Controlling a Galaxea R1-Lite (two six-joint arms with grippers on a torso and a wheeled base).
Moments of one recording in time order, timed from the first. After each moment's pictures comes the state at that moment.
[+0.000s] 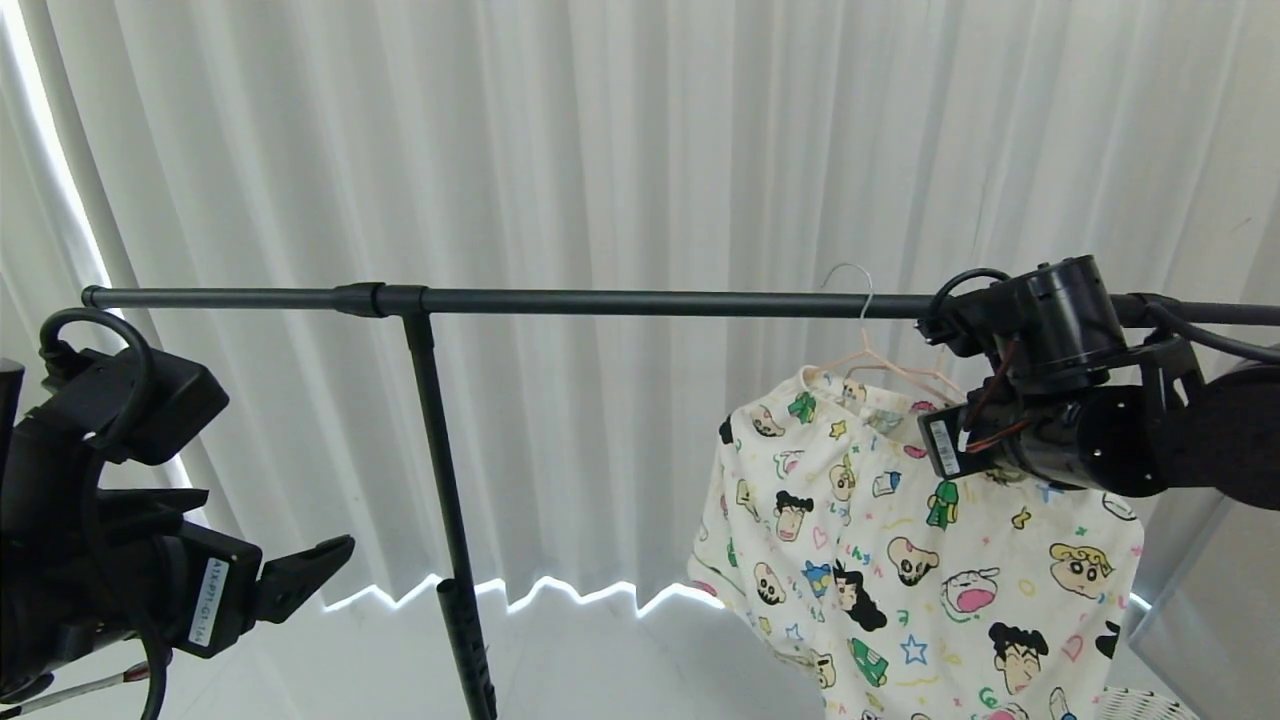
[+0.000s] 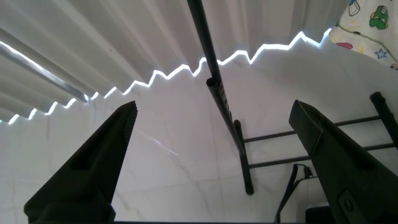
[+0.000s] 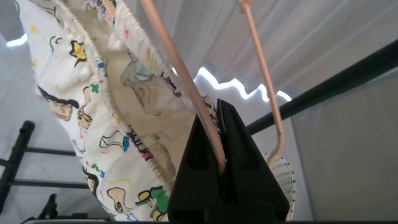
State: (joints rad) left arm -0.36 1.12 -0.74 0.24 0.27 0.13; right arm 0.57 1.70 -1.11 0.05 -0.51 0.08
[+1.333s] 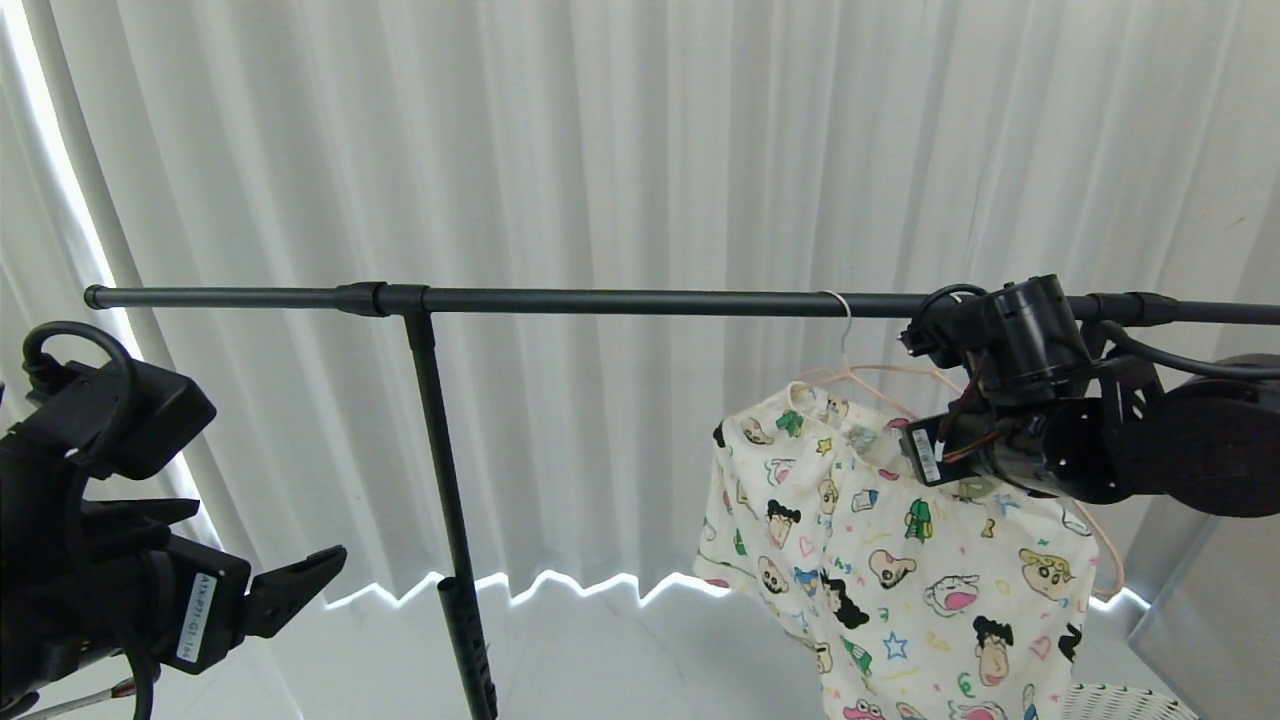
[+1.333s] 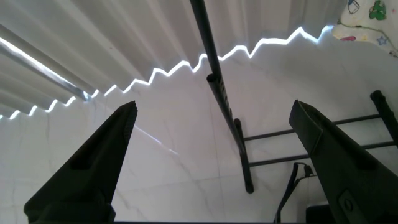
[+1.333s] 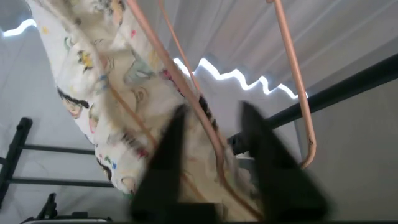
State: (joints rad) left arm -0.36 1.10 -0.72 0.24 0.27 0.13; right arm 0.58 1.74 -1.10 0.03 -0.51 0.11
